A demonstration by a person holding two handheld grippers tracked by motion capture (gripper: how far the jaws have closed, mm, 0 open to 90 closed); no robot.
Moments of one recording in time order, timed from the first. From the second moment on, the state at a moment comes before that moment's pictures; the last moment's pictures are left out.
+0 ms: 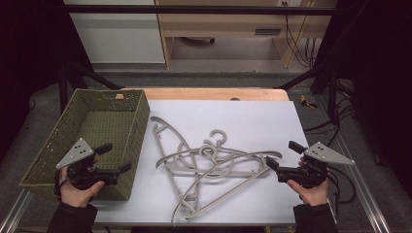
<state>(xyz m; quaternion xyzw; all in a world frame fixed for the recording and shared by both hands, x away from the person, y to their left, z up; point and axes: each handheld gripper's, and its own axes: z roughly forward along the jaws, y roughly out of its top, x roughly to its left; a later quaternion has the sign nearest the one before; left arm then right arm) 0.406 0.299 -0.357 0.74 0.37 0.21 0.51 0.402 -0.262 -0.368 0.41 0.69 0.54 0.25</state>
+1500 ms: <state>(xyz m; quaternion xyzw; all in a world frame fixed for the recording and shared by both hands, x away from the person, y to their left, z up) 0.450 0.139 -0.367 0.86 0.28 0.12 0.41 0.404 -0.249 -0.369 0.40 0.71 0.52 0.24</state>
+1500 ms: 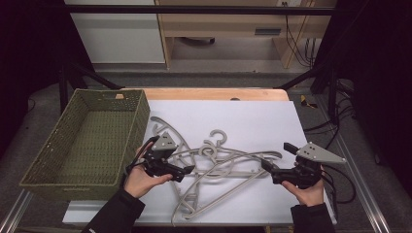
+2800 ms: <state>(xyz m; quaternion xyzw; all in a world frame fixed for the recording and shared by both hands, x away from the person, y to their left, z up) 0.492 0.050 -0.433 0.93 0.25 0.06 0.26 0.406 -0.247 -0.371 0.40 0.72 0.52 0.24</state>
